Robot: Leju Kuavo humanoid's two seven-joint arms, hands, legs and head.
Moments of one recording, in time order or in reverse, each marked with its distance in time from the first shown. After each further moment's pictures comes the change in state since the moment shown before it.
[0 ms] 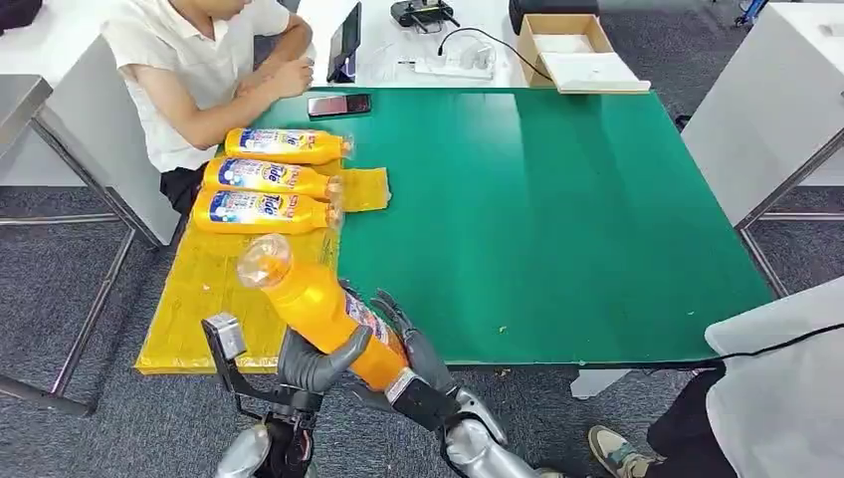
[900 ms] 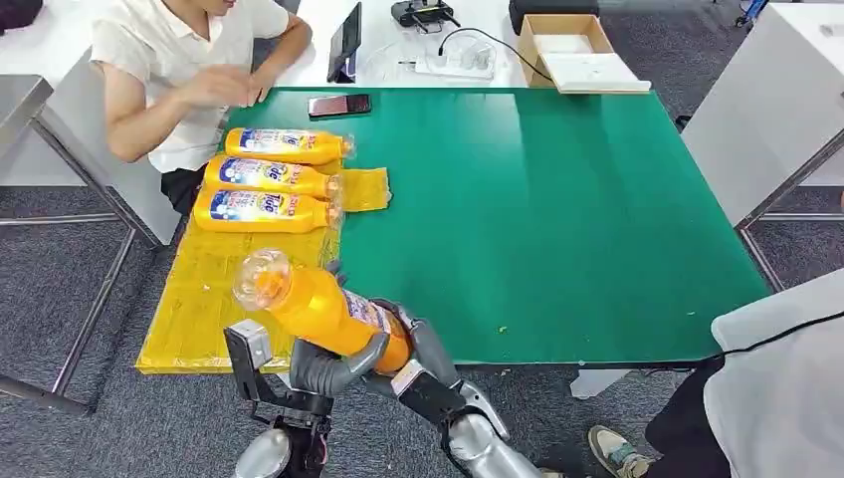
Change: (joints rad) left arm -0.016 -0.011 -0.060 0.035 -0.162 0.149 -0.051; right arm 0.010 0.000 -0.031 -0.065 0.022 0.016 0.022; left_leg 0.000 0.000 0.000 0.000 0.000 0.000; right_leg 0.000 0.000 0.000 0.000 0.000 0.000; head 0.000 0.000
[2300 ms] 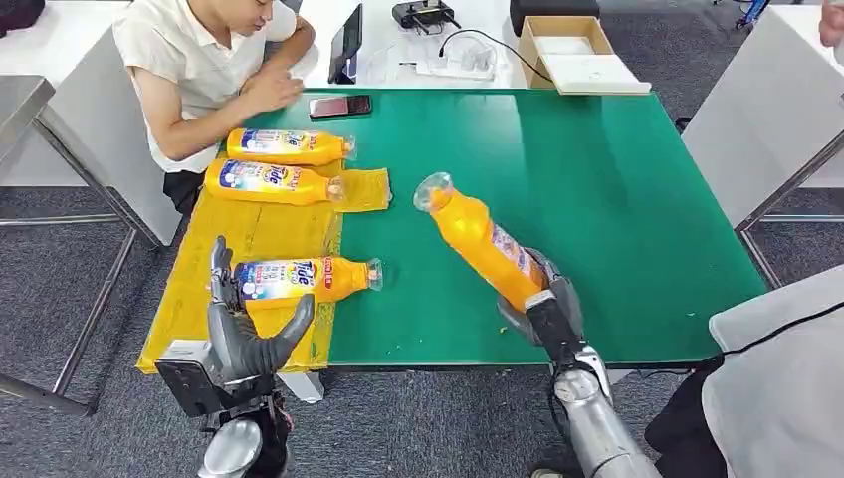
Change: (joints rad) left arm 0.024 0.008 0.152 -0.077 -0.274 0.322 -0.179; right arm -0.079 -0.189 -0.449 0.048 0.003 -0.119 0.047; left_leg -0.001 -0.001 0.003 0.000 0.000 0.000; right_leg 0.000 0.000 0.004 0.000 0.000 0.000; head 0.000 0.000
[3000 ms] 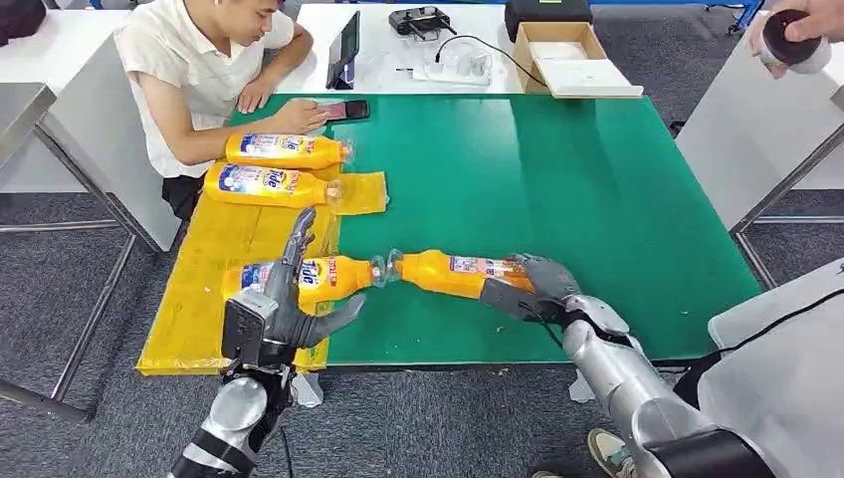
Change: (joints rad) left arm -0.182 0.050 -0.015 0.139 -0.155 -0.325 0.160; right arm -0.331 -0.080 0.213 0.440 0.492 0.253 0.251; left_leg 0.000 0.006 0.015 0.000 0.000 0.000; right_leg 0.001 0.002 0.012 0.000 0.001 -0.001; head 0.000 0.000
